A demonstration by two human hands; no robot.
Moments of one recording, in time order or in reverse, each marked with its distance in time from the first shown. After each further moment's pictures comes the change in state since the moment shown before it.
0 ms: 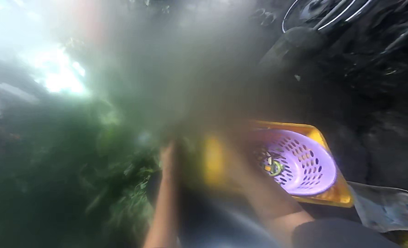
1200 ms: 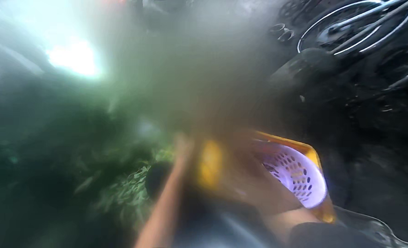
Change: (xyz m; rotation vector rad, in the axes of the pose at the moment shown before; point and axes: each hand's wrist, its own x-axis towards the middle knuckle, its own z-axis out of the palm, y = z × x) left_hand -0.002 -0.007 0.010 0.384 -0.018 -0.090; right_hand -0.017 -0.053 0.043 -0.996 -0.370 -0.129
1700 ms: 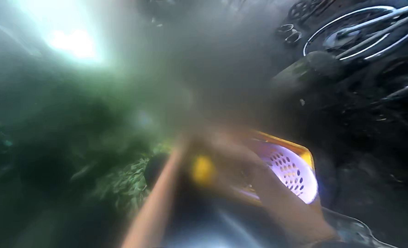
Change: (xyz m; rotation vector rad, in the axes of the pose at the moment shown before) left_hand -0.003 0.009 -0.006 0.151 0.103 0.049; right_hand -0.006 0.127 0.053 0.639 -0.656 0.066
